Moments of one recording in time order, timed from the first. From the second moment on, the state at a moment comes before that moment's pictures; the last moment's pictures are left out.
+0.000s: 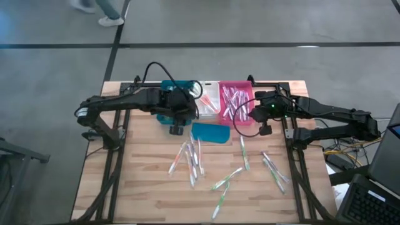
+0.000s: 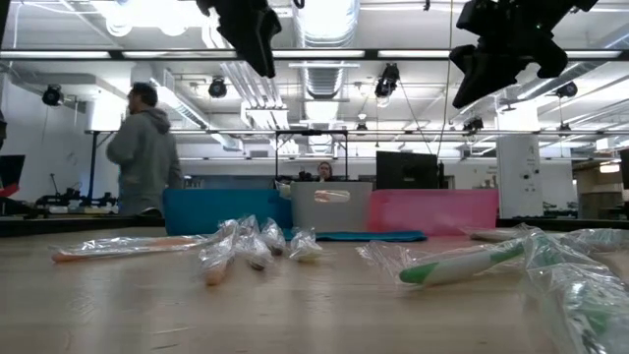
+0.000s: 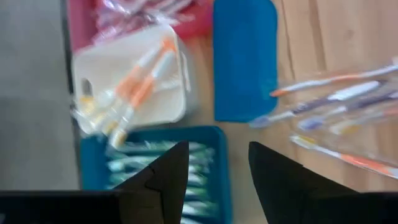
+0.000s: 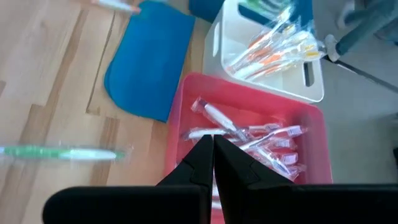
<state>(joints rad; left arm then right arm) 0.08 1.59 1.68 -1.15 -0.24 0.32 -0.28 0.93 0.84 -0.72 0.04 -0.52</state>
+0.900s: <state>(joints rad) -0.17 1.56 1.16 -0.65 -0.22 0.22 -0.07 1.04 0.86 -0.59 0.01 -1.22</state>
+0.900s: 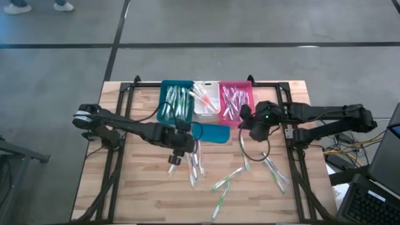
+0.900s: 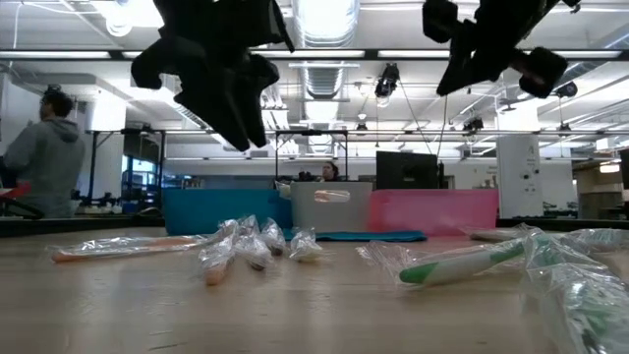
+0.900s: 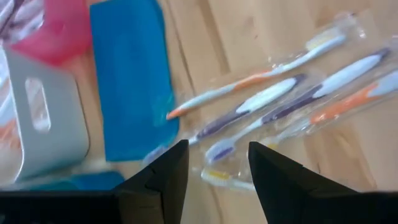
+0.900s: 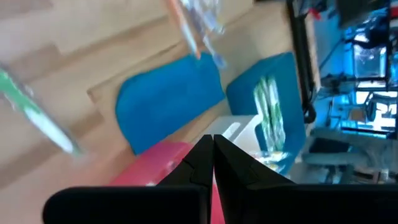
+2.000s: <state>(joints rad) -0.18 1.55 1.16 -0.51 -0.12 0.29 0.17 1.44 0.86 -0.86 0.39 -1.03</state>
